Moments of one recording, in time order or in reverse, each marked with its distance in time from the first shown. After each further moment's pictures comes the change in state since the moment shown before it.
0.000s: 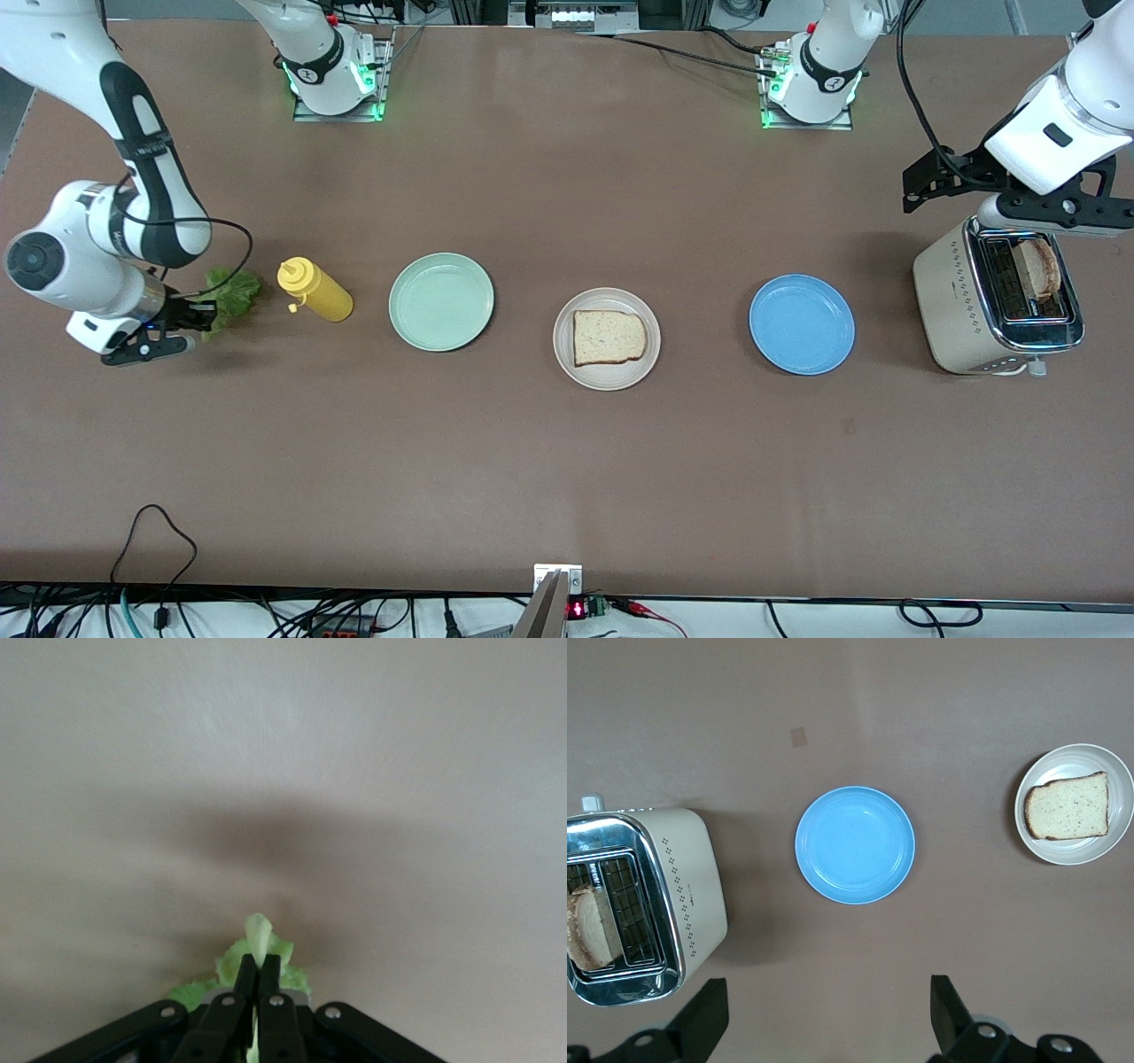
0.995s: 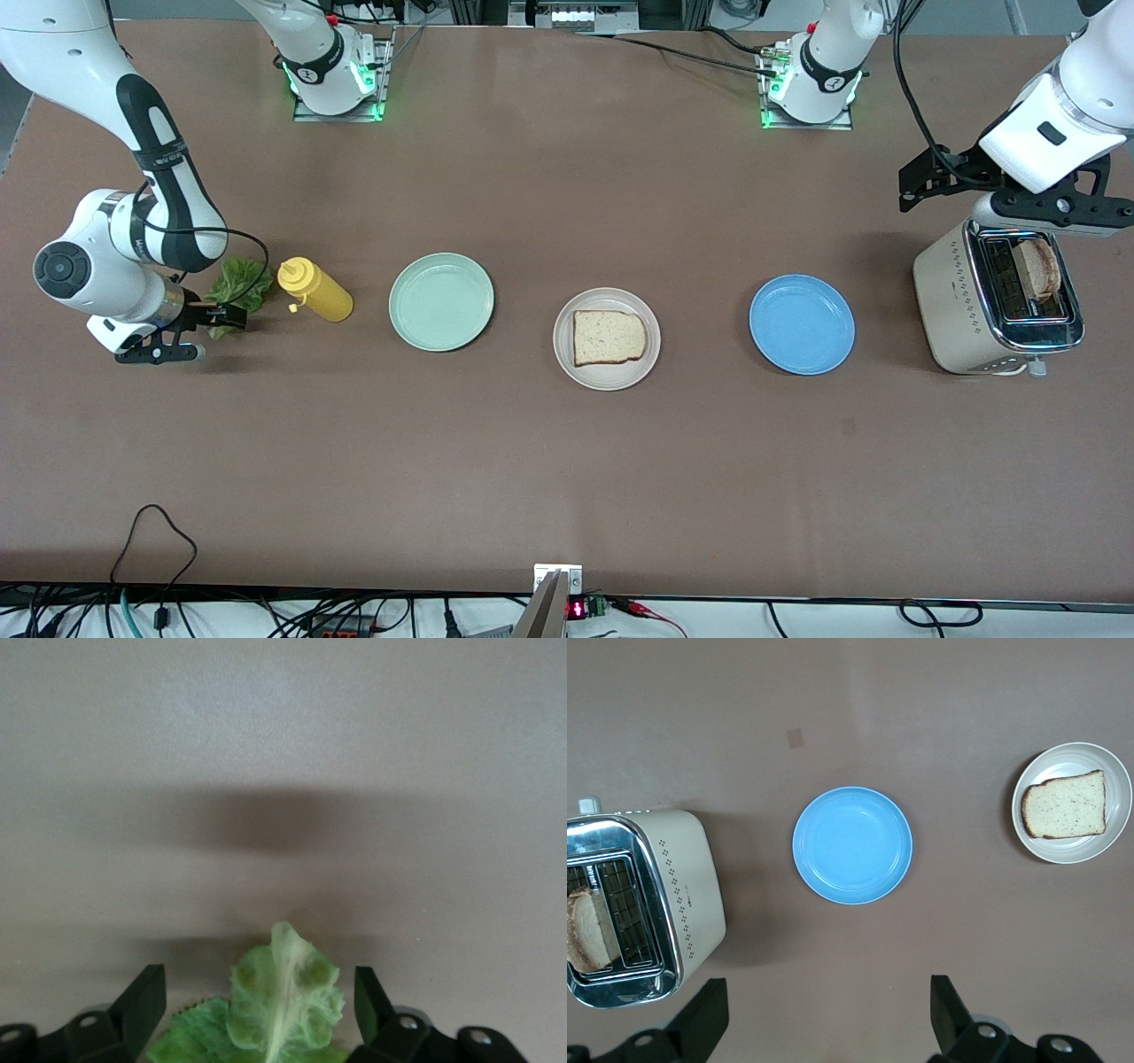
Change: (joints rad) left arm -0.005 -0.001 -0.002 0.000 0.000 0.001 0.000; right arm 0.009 0.080 0.007 -0.015 0.000 0.033 0.223
